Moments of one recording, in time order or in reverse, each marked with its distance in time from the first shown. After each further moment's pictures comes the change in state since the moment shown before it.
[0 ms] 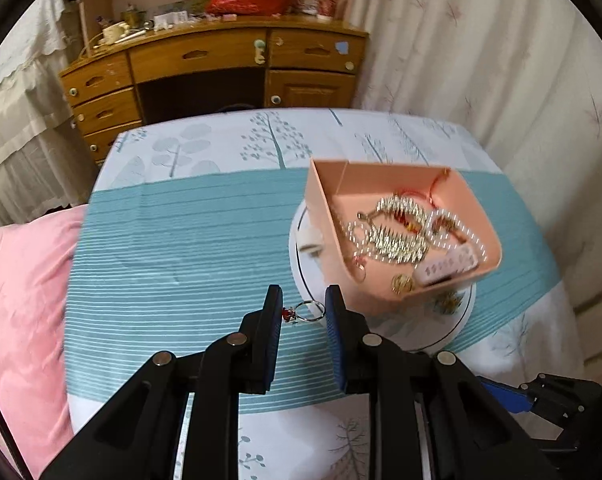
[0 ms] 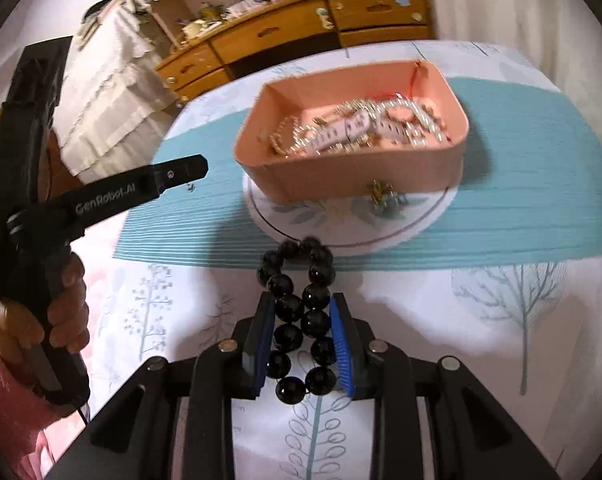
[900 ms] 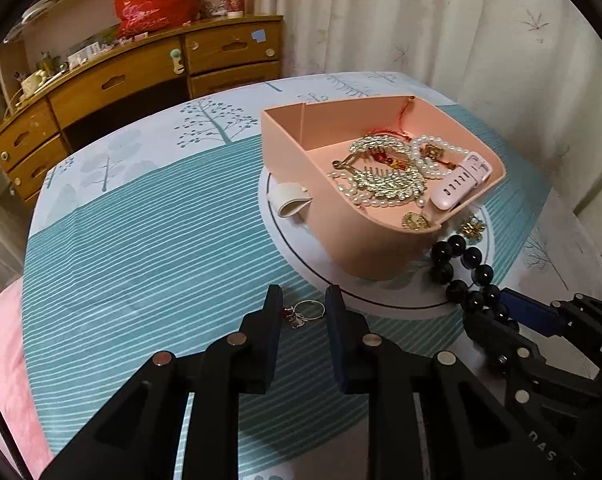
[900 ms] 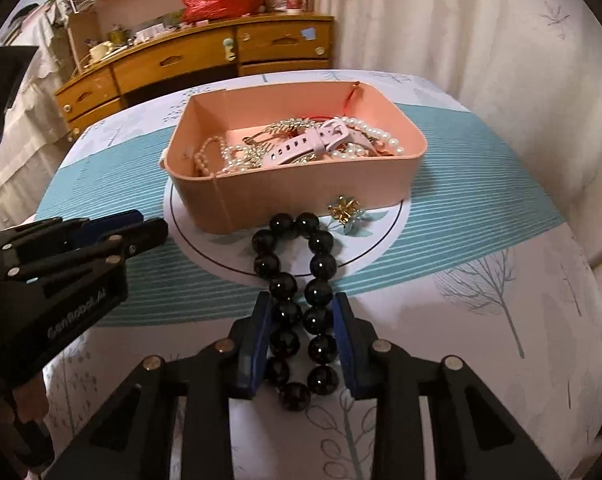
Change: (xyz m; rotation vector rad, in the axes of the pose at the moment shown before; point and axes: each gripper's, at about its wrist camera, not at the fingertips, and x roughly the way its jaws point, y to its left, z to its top) left arm 0.063 0.016 -0.025 0.304 0.003 -0.143; right arm 0.050 0.044 -0.003 0.133 -0.143 -0.481
